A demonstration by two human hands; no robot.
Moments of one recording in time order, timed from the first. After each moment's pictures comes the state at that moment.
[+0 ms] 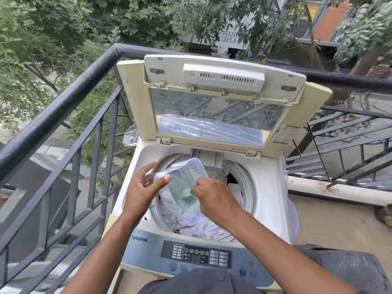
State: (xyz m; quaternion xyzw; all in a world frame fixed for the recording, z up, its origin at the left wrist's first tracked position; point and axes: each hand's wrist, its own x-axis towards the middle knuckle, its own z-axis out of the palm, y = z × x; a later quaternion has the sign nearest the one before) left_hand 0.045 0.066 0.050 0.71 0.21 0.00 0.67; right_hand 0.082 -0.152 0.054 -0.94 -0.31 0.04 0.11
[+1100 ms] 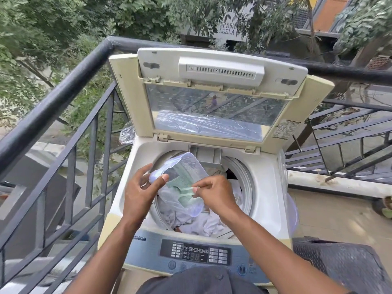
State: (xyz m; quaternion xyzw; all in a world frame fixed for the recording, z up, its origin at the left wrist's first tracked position) left_hand 0.042 0.061 0.034 0.72 0.24 0.03 0.66; right_hand 0.083 -0.149 0.046 -0.83 0.10 0.20 0.51
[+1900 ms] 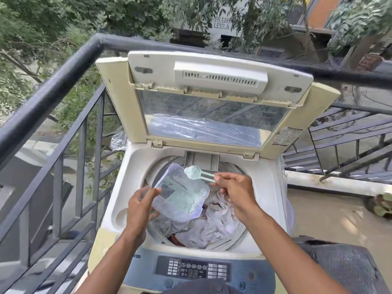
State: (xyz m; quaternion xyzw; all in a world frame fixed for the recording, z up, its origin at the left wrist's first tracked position) left_hand 0.056 0.058 -0.014 0.61 0.35 -0.06 0.71; right_hand 0.129 -0.190 0.040 -0.67 0.26 0.15 0.67
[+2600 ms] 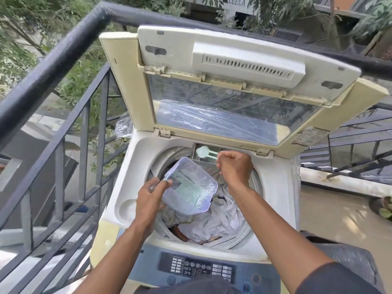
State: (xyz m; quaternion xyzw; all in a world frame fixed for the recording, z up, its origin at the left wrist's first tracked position) left_hand 0.070 0.059 -0.055 0.63 0.38 -0.08 0.68; right_hand 0.189 -0.151 0.013 -0.81 0.27 0.04 0.53
